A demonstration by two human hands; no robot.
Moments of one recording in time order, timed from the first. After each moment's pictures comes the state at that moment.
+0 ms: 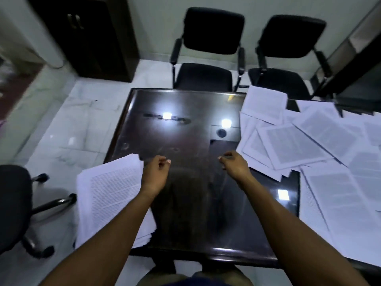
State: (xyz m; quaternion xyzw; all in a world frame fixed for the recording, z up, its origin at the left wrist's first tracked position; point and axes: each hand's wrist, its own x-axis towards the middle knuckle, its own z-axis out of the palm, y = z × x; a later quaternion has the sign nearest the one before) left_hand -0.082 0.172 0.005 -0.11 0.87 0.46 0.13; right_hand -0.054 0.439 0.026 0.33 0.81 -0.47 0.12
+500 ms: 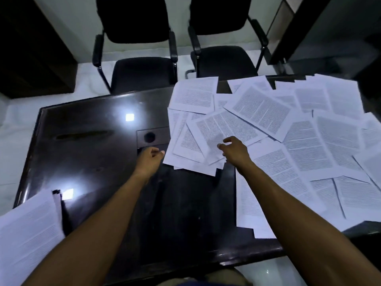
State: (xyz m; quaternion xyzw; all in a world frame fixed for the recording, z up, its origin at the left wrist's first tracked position) left_hand -0.124 0.447 -0.014 -0.05 0.86 0.43 0.25; right_hand -0.021 0.720 0.004 0.41 0.78 -0.47 0.07
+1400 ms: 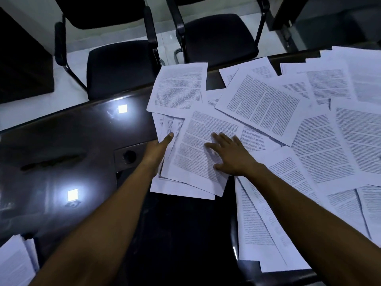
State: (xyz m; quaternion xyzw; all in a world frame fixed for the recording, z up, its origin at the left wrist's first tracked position) left_hand -0.216 0.575 -0.051 -0.15 0.74 0.54 0.37; right_hand -0.073 0.808 -0.071 0.03 0.96 -0.14 0.24
